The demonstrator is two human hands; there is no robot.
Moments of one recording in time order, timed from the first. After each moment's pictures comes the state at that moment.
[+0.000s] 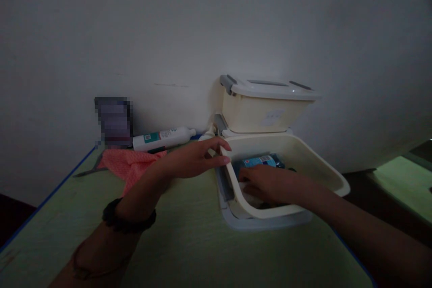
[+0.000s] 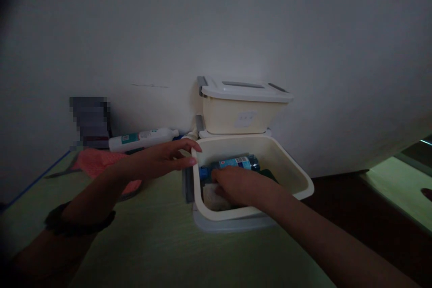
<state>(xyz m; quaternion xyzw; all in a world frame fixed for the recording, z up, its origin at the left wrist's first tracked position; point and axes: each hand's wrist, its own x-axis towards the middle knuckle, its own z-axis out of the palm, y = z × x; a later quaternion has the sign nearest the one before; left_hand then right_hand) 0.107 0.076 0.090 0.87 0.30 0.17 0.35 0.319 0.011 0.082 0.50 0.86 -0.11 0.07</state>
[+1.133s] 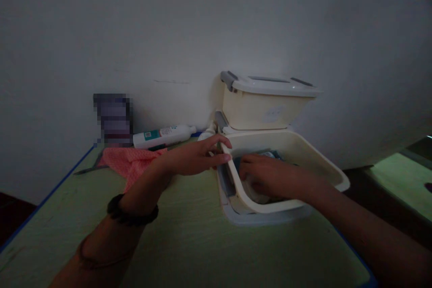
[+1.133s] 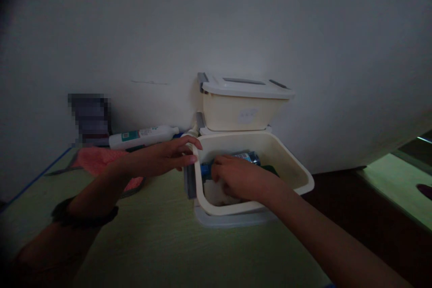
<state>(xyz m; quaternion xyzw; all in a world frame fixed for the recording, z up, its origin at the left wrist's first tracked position) 0.108 0.078 0.083 0.85 0.25 0.13 0.45 0.324 0.014 0.084 0.47 0.87 -0.13 0.01</state>
